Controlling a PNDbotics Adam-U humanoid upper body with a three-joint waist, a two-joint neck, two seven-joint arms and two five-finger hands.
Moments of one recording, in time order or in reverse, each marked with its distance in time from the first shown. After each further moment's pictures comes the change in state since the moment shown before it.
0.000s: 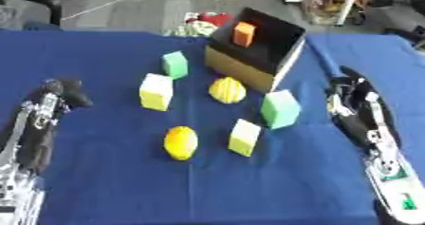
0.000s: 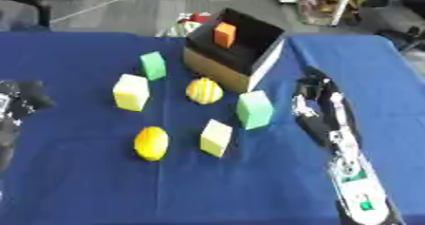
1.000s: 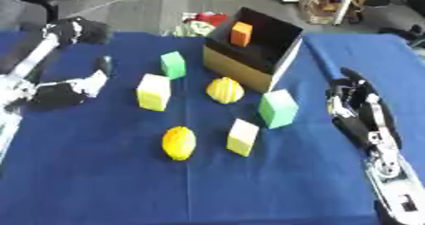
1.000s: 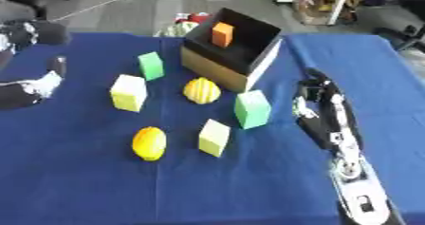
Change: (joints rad) left arm -0.518 0.361 -0.185 0.162 -0.491 -0.218 -0.383; right arm 0.004 -0.001 0.005 0.006 0.000 0.000 0.004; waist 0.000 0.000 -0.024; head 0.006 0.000
